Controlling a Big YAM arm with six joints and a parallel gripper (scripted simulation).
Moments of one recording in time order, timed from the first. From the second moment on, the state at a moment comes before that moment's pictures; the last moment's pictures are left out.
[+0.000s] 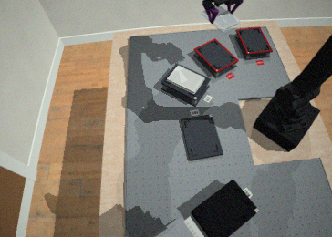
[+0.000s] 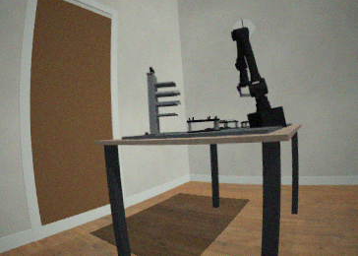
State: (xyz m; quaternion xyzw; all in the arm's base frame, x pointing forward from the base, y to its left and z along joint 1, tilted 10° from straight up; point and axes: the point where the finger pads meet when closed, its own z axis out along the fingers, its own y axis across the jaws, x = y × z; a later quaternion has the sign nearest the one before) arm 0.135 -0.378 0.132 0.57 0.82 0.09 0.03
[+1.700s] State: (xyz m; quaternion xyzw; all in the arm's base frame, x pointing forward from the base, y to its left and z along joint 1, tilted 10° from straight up) arm 0.142 -0.376 0.027 0.56 0.82 0.09 0.03
